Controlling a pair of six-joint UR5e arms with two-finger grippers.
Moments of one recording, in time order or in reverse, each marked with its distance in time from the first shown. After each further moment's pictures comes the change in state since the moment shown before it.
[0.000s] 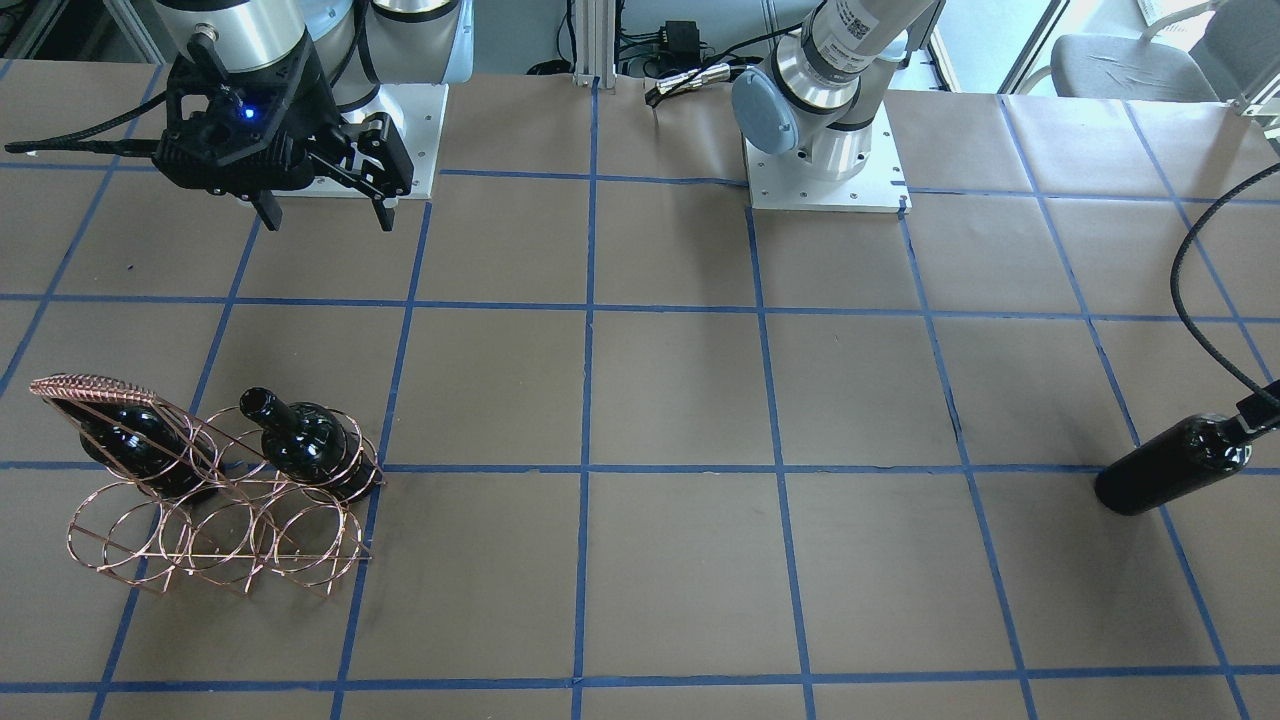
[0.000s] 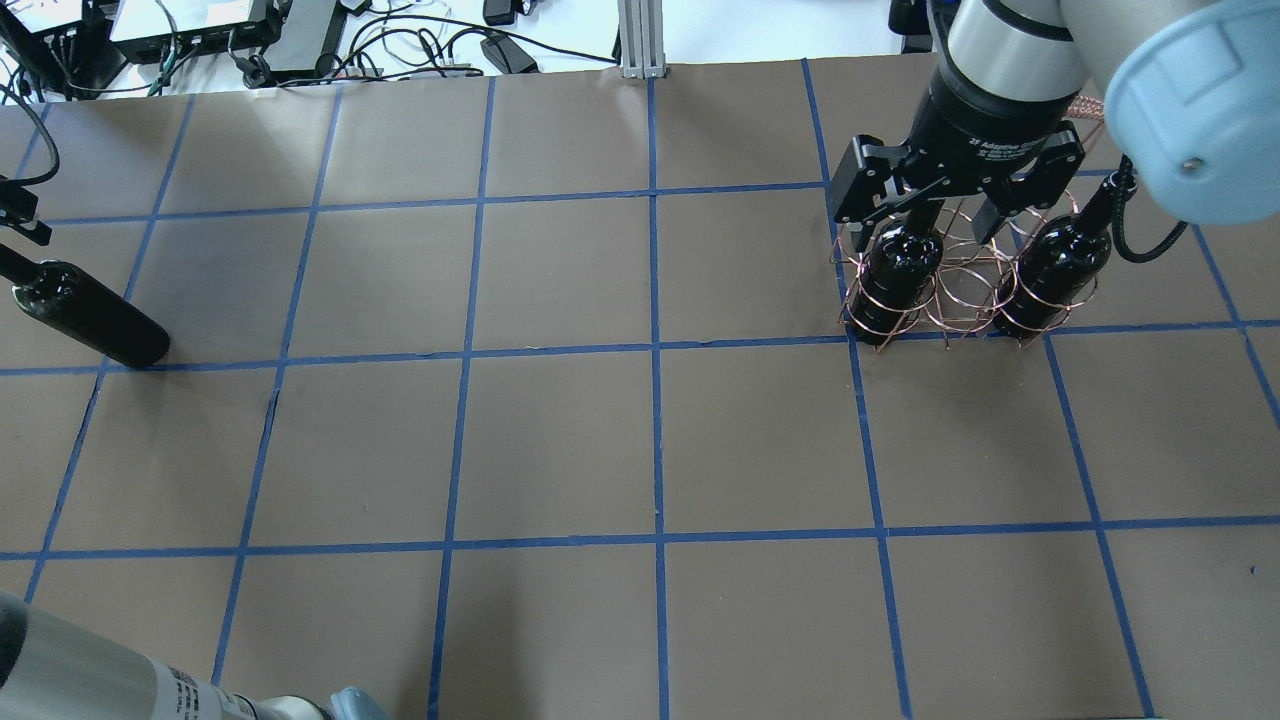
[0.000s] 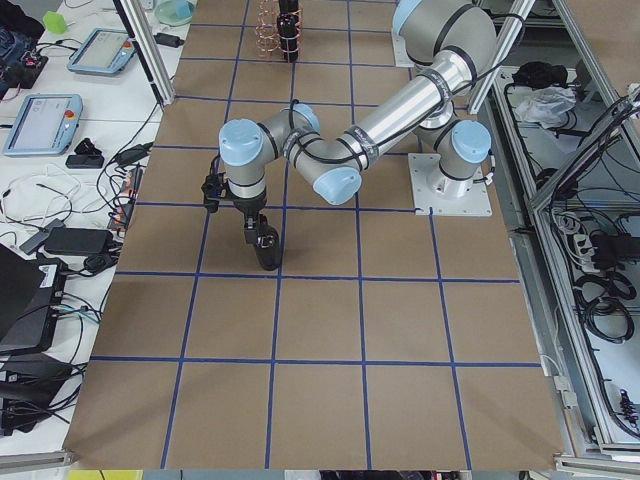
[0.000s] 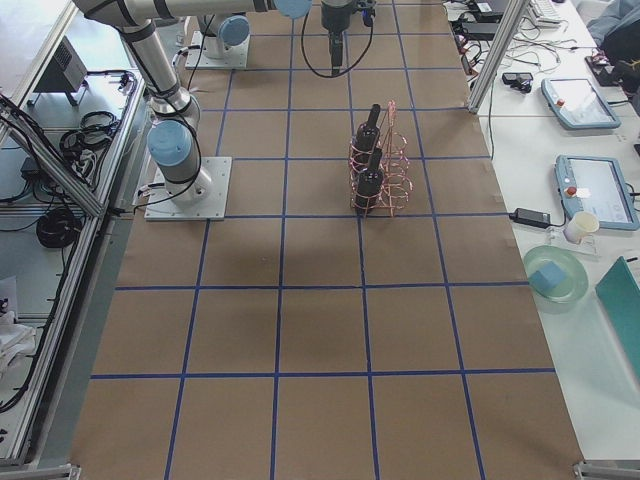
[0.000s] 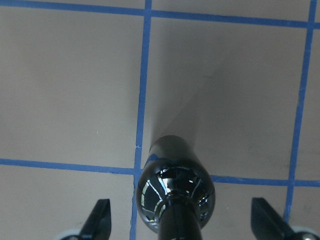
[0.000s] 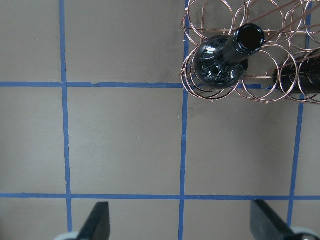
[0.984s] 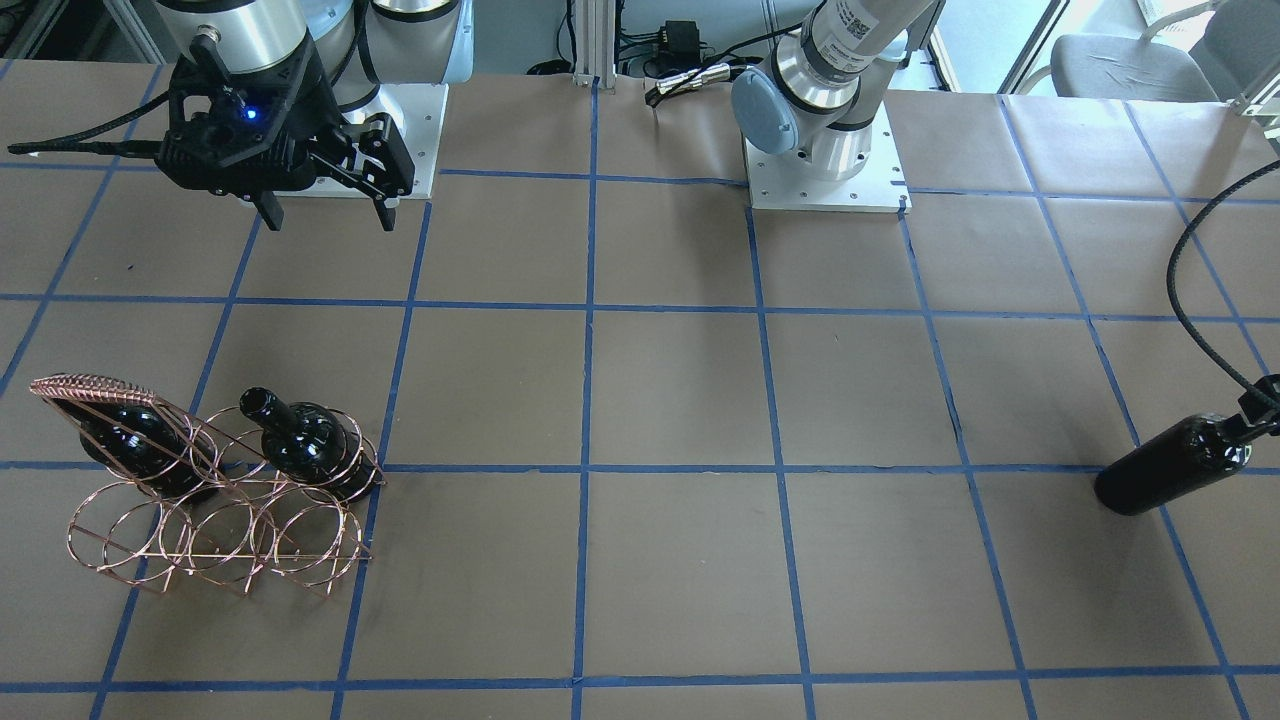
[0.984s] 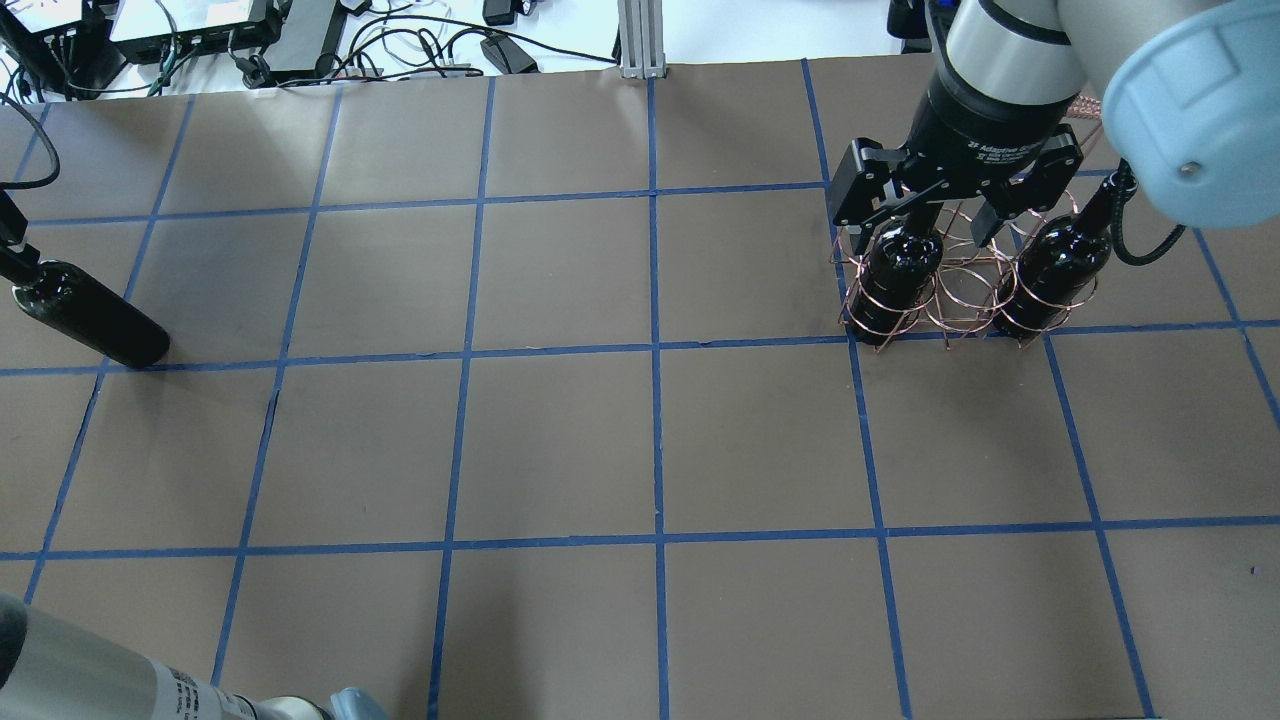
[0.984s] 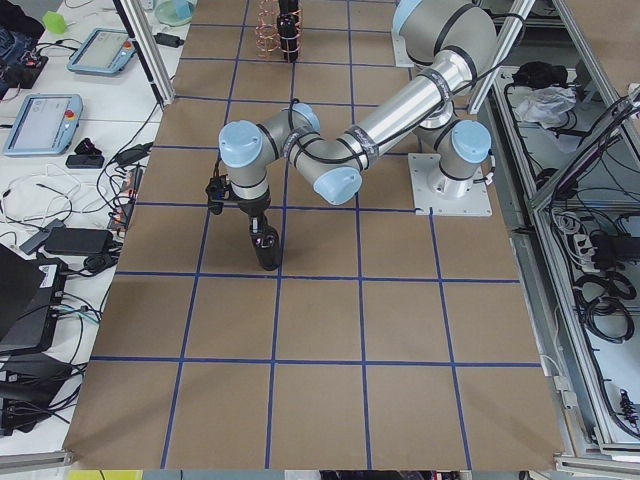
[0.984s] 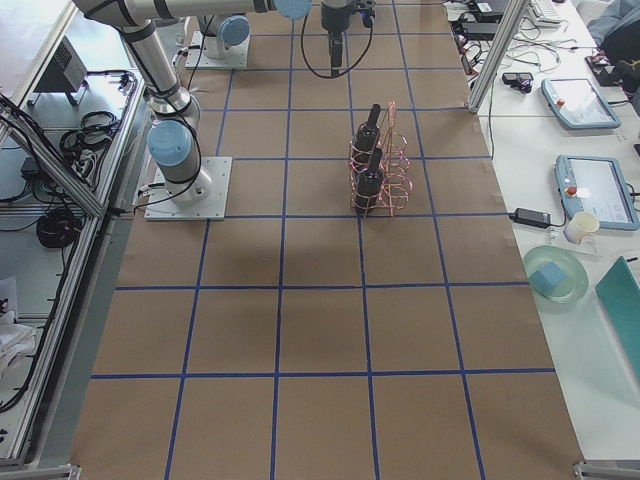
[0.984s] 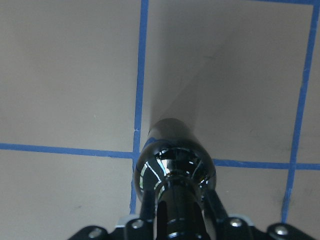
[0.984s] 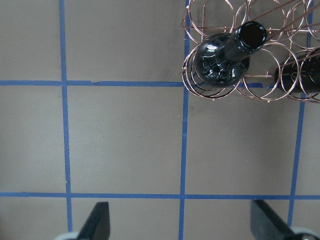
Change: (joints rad) left arm 0.000 0.001 -0.002 -0.042 0.029 0.005; right arm 0.000 0.000 0.002 0.000 0.001 -0.001
